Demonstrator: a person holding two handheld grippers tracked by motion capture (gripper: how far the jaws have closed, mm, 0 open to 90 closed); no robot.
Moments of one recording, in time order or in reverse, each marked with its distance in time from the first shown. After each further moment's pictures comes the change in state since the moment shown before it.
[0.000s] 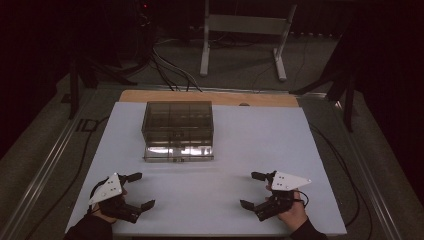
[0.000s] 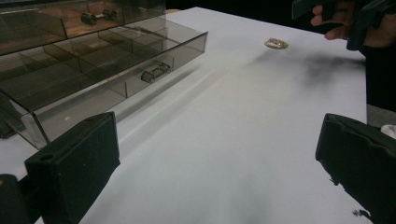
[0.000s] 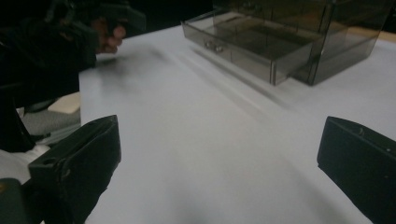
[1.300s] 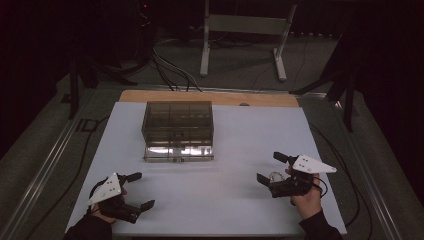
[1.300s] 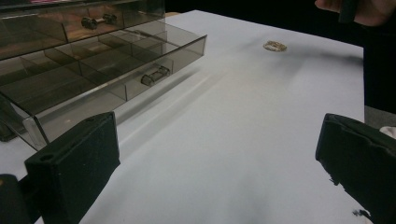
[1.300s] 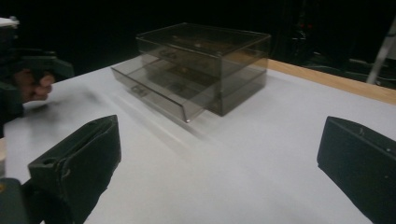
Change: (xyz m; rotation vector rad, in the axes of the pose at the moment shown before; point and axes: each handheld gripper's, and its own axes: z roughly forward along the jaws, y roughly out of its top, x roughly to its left) left arm 0.000 0.000 -0.002 -0.009 -0.003 0.002; right arm -0.033 0.029 -0.037 -0.094 -0.239 0.061
